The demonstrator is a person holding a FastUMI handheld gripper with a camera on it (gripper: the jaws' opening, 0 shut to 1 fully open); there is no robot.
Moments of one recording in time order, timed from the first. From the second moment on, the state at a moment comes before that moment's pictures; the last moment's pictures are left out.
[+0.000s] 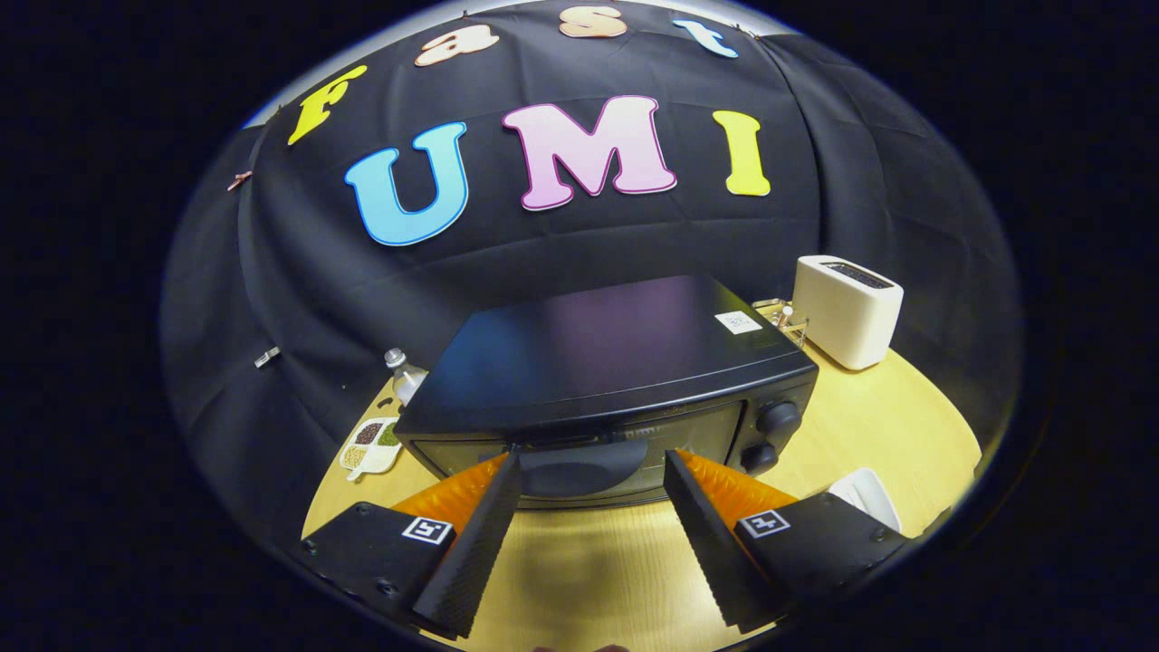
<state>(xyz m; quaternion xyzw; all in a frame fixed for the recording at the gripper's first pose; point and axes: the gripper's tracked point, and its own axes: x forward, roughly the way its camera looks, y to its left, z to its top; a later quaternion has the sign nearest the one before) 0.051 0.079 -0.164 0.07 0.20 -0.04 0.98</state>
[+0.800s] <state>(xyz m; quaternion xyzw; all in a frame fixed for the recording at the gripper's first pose) 0.007 -0.012 -0.047 0.01 0.12 -0.03 0.99</state>
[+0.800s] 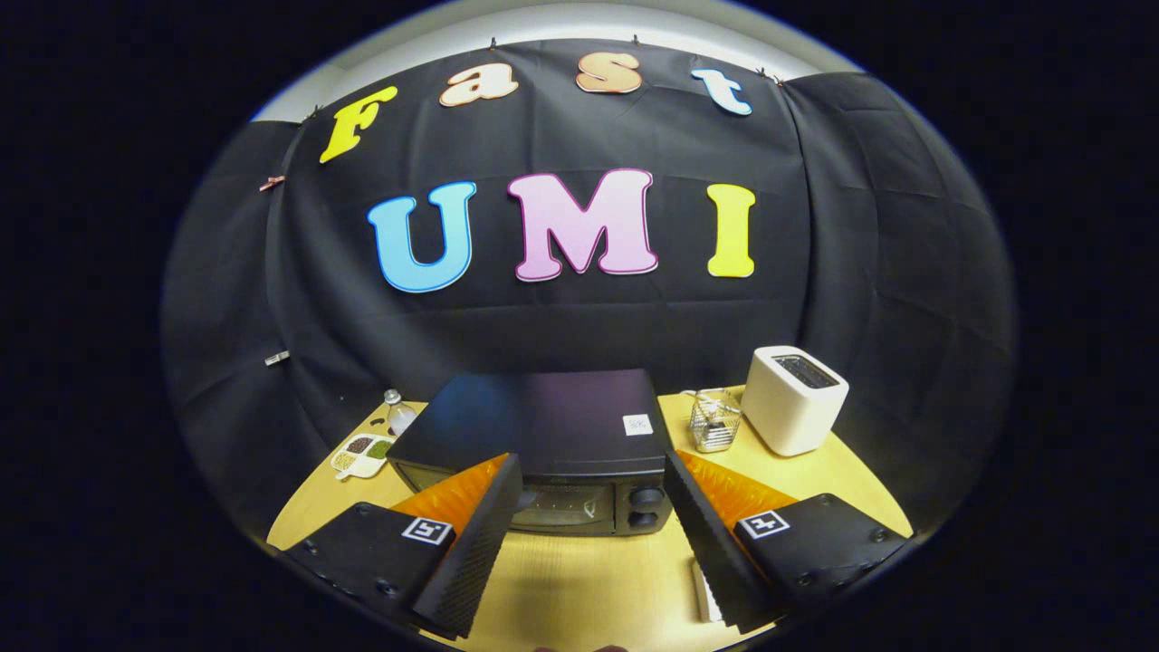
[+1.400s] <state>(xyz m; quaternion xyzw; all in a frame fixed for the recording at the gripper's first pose) -0.026 -0.063 0.025 0.00 0.06 0.01 1.00</state>
